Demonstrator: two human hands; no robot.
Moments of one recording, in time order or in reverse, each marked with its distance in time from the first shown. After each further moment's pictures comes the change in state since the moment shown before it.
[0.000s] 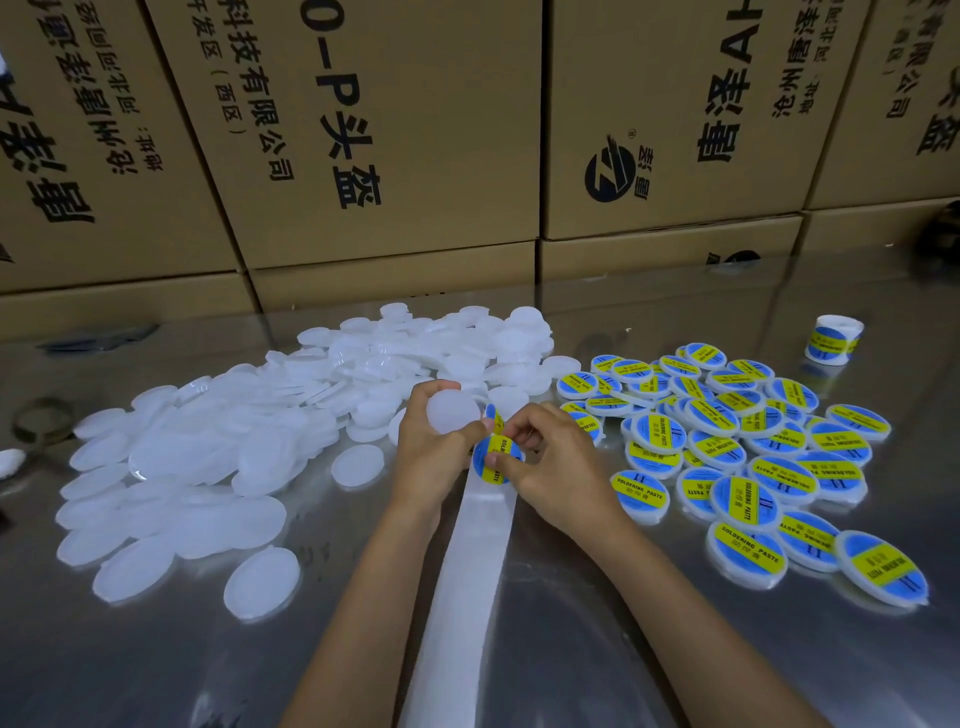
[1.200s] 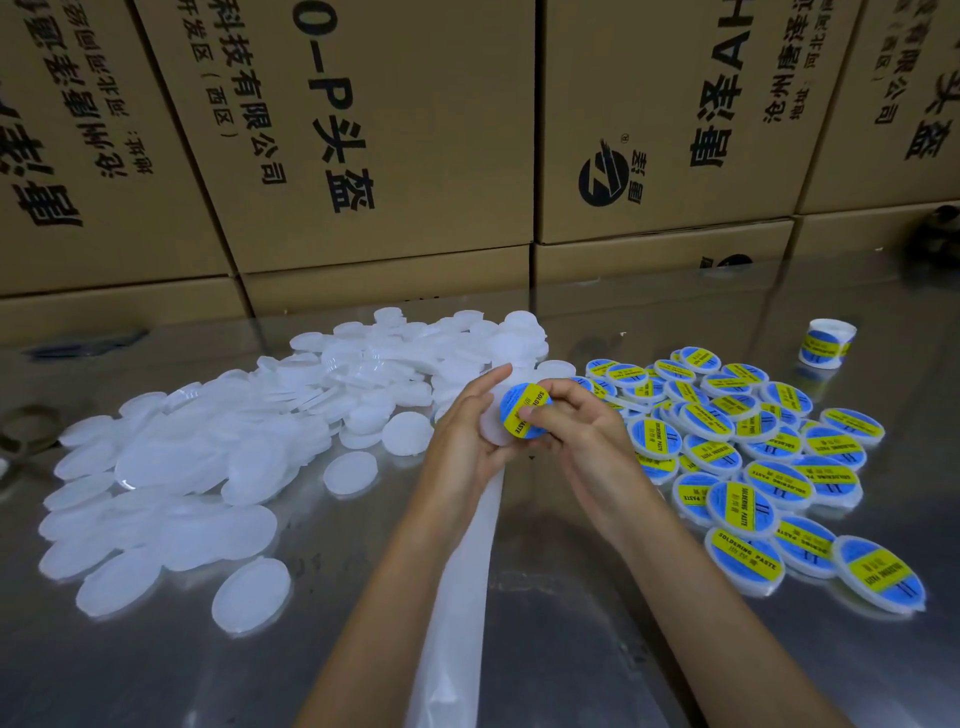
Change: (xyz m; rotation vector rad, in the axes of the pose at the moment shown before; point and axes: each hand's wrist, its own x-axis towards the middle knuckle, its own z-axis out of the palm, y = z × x) left_hand -0.023 0.037 0.022 -0.518 -0.281 -0.214; right_hand 0.009 -0.020 -0.031 0.920 0.015 0.364
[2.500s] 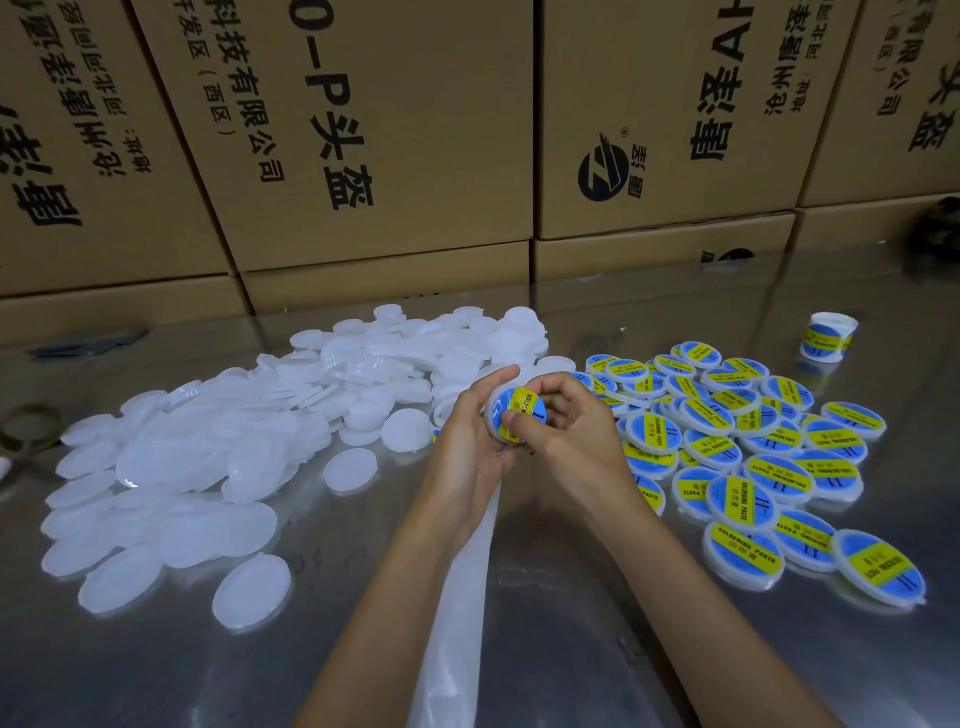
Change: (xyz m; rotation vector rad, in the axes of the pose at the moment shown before) left_hand 0.006 -0.010 -0.002 -0.014 -0.046 -0.005; right_hand -0.002 0.005 0.009 -0.349 0.080 -0.178
